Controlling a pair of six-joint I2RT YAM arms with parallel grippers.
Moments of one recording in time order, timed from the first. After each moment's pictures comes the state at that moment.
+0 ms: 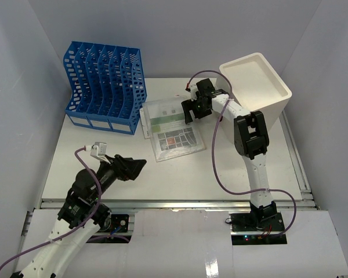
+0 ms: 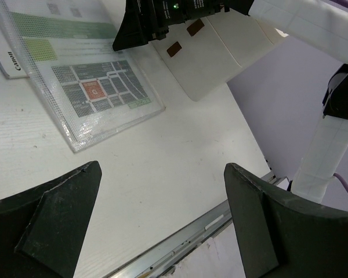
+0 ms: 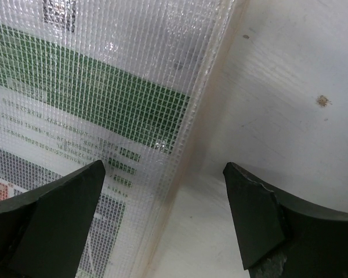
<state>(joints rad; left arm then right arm) -0.54 0.17 0.39 -0.27 0.07 -0.68 0.42 2.33 1.93 -0.61 -0.27 -0.07</state>
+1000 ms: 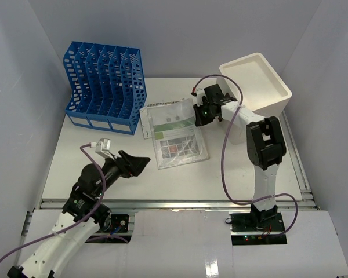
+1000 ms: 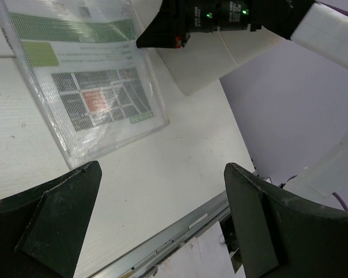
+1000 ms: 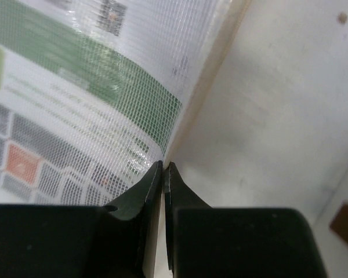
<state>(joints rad) -0.54 0.32 0.36 -0.16 0.11 -0.79 0.41 1.97 1.51 -0.46 -0.32 -0.10</state>
